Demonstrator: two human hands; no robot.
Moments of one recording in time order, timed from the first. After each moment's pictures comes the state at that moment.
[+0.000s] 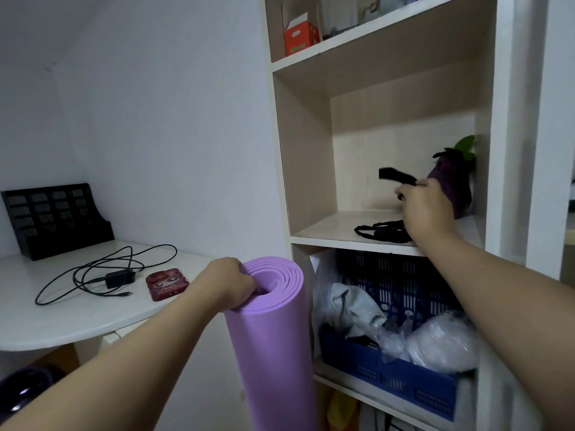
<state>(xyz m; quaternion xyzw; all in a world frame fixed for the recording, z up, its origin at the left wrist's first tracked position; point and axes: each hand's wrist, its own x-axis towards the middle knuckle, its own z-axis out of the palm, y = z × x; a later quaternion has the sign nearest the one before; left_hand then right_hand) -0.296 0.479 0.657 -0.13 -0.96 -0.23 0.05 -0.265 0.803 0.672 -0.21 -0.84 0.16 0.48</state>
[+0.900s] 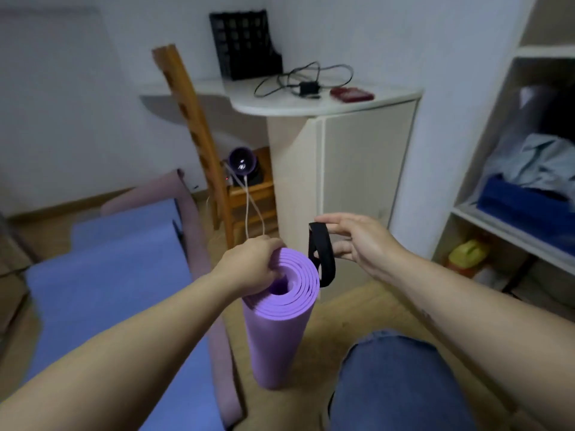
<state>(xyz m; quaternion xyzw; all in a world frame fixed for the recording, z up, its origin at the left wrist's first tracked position) -0.088 0.205 0.428 -0.07 -0.99 -0.09 0.00 -0.123 0.399 0.441 0.06 -0.69 0.70 -0.17</state>
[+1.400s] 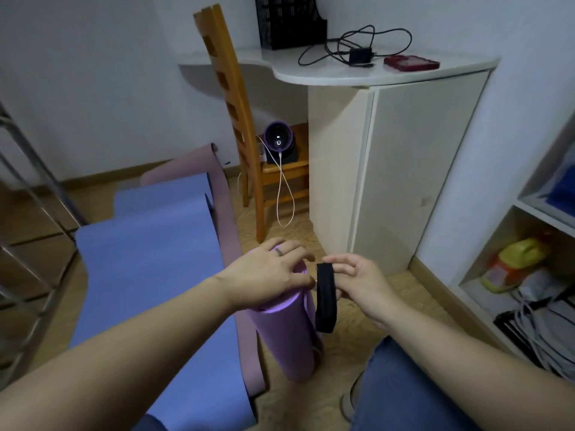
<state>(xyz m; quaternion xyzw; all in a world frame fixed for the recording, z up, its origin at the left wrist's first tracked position) -0.062 0.149 0.383 -0.36 -0.91 0.19 0.09 -0.091 0.344 0.352 0.06 -0.70 0.68 -0.21</state>
